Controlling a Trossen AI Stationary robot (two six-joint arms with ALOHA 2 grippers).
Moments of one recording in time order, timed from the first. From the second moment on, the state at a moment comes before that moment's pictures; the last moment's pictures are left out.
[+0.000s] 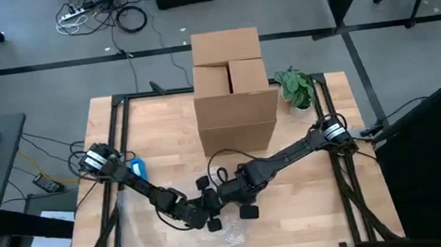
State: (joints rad) left arm -0.56 1.88 0.94 0.30 -0.69 -0.37; right arm 0.37 2.07 1.83 -1.14 0.05 0.38
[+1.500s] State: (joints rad) left arm -0.56 1.88 0.94 0.48 -0.64 -0.45; right arm 0.42 2.06 1.93 -1.30 0.15 0.53
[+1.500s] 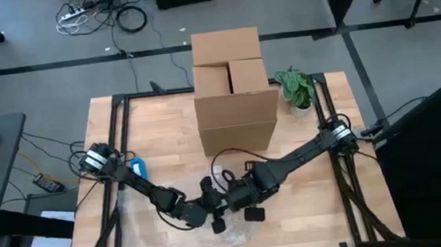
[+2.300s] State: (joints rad) left arm -0.54 1.91 0.94 0.48 -0.61 -0.45; right arm 0.43 2.05 1.84 -1.12 0.13 0.47
